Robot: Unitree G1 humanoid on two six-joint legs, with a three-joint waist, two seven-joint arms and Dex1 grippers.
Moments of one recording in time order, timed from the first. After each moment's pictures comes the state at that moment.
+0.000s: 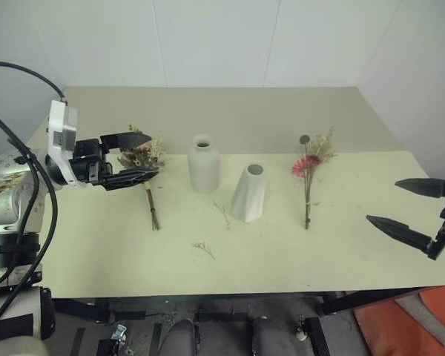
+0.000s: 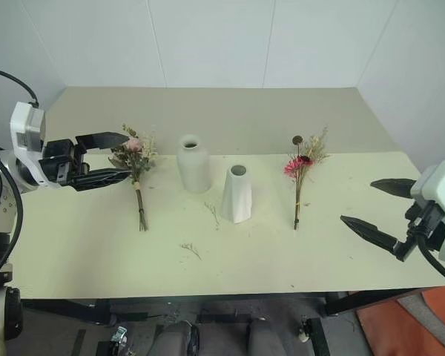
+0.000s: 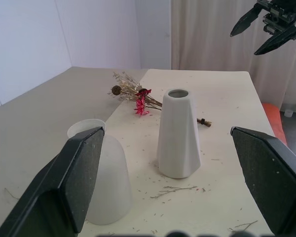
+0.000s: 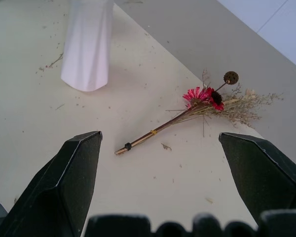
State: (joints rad) left arm -0.65 0.84 0.21 0.19 -0.63 0.39 -1.42; right arm 0.18 -1.03 -0.83 -0.64 0.61 0.73 0.96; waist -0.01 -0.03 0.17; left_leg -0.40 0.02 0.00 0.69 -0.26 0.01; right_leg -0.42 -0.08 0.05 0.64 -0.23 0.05
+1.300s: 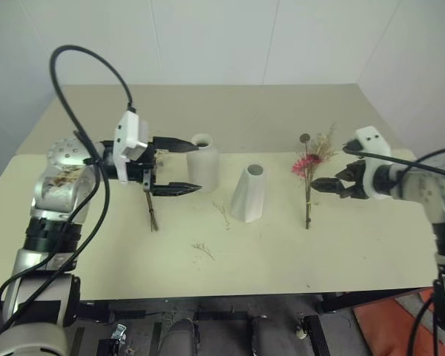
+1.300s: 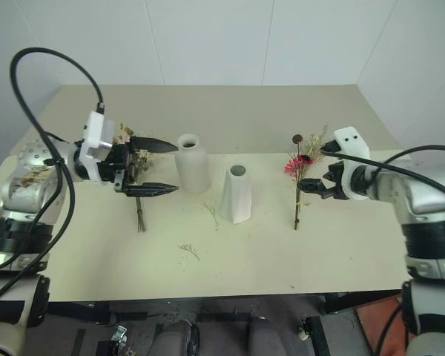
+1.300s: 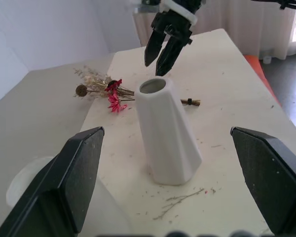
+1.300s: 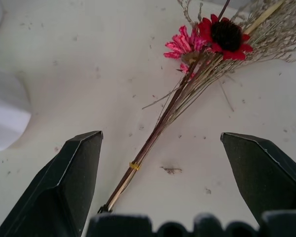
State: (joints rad) left arm -0.79 0.70 -0.03 0.18 -0.43 0.19 -1.40; right arm -0.82 -0.84 0.07 0.14 0.44 1.21 0.60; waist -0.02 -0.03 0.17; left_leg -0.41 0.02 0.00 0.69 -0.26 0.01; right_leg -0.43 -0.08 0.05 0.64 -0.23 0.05
